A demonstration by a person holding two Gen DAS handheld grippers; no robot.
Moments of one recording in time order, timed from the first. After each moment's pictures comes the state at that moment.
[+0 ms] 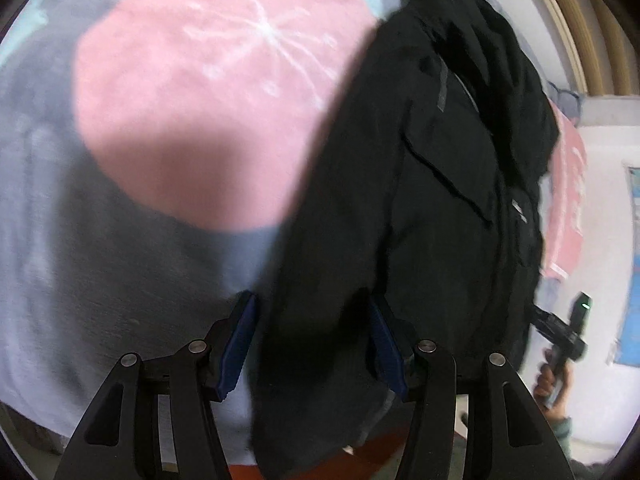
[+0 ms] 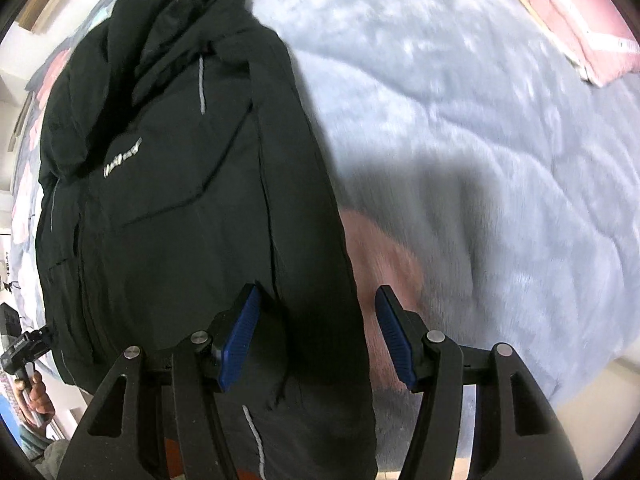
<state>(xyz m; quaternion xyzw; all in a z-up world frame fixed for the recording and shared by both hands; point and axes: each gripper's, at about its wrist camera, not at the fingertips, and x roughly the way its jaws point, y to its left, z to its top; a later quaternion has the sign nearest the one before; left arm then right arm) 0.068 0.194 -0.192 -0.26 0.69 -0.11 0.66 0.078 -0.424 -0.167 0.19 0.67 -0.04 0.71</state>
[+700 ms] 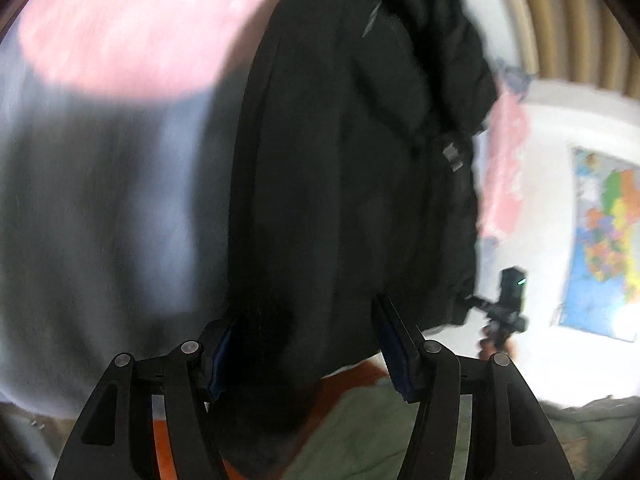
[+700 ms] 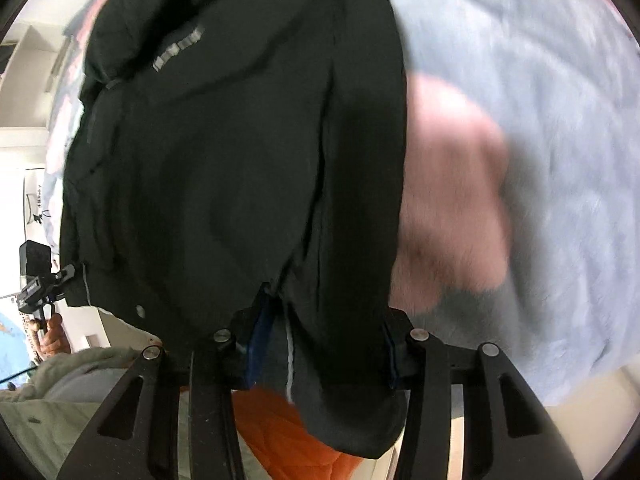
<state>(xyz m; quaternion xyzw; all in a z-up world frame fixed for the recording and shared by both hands) 0.034 0.156 -0.200 -0.32 0.70 -0.21 0.60 0.026 -0.391 -0.176 0.21 0.72 0.07 0.65</state>
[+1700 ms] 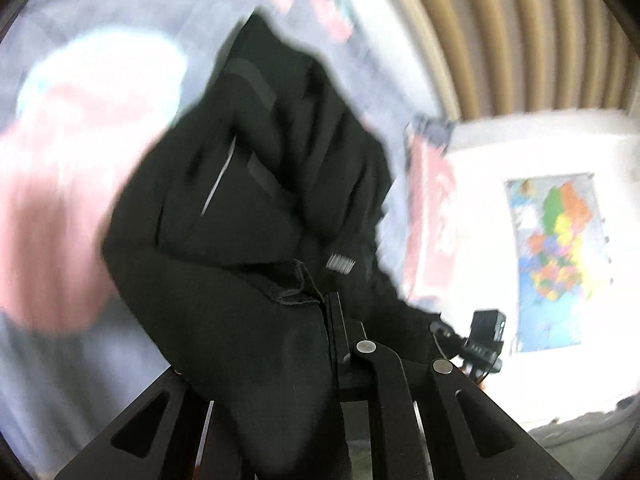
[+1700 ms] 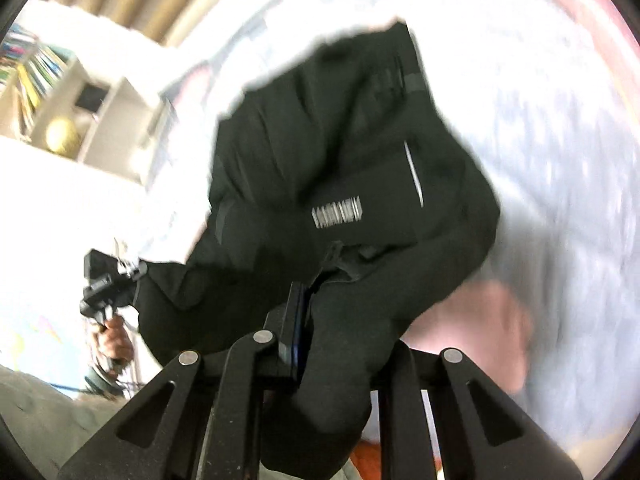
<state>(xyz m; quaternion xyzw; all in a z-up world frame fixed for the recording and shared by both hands) 0.160 0.140 -0.077 -0.38 0.55 -0.27 0.70 0.100 -0.395 -0.023 0.29 0.55 0.16 0.77</state>
